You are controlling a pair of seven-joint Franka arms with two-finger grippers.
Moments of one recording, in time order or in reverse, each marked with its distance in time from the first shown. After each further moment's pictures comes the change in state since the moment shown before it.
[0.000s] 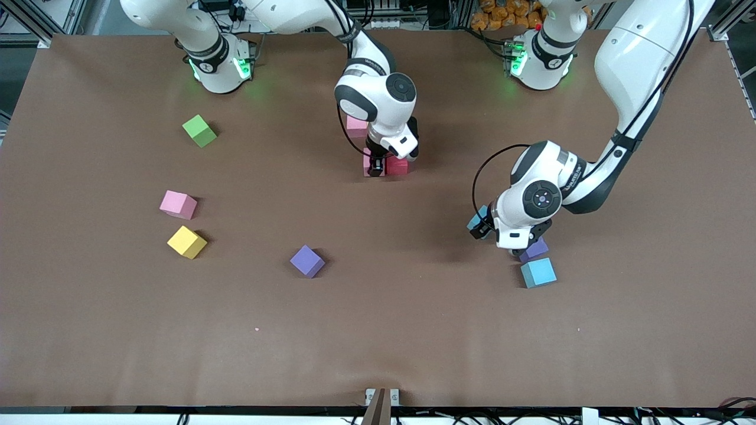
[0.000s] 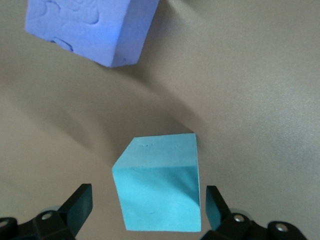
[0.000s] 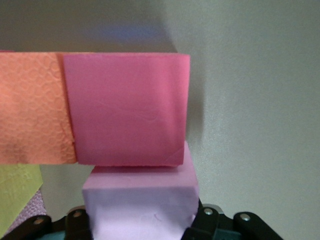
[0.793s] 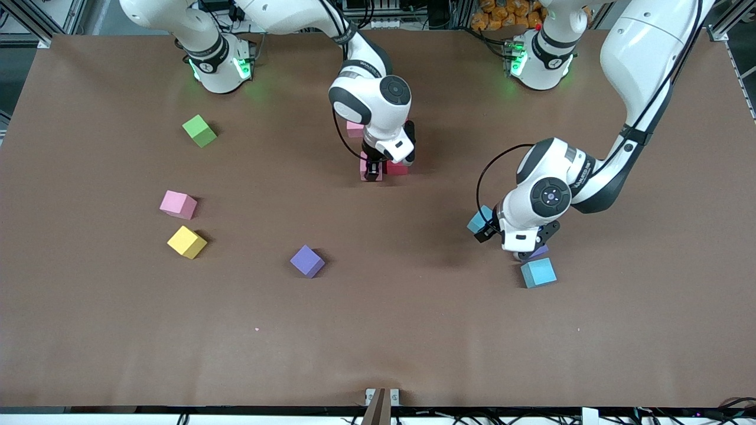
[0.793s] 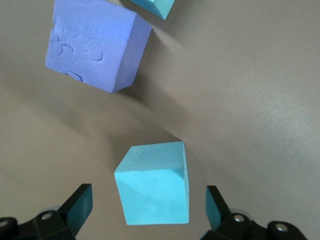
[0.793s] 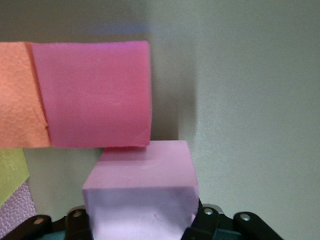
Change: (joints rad) left arm 0.003 -0.034 0.002 0.035 0.000 -0.032 0.029; right arm -0.025 -0.015 0.000 -0.001 0.000 0.006 0.000
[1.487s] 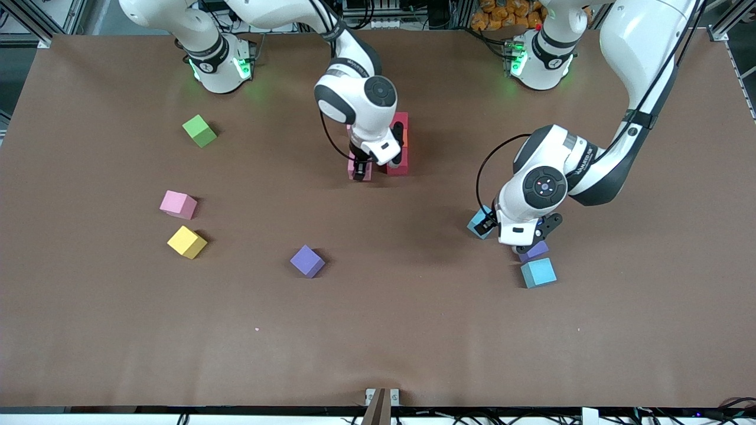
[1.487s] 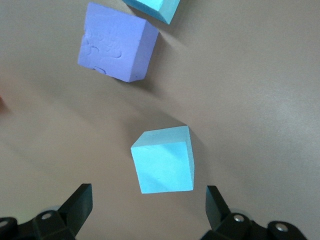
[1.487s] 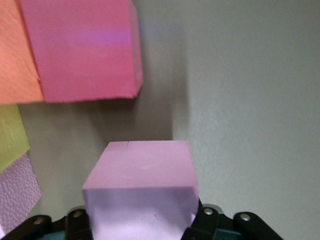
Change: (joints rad) left arm -0.036 -0.062 -0.003 0.042 0.000 -0.125 0.012; right arm -0.033 -0.069 -0.001 -0.070 0.009 -0.001 0.000
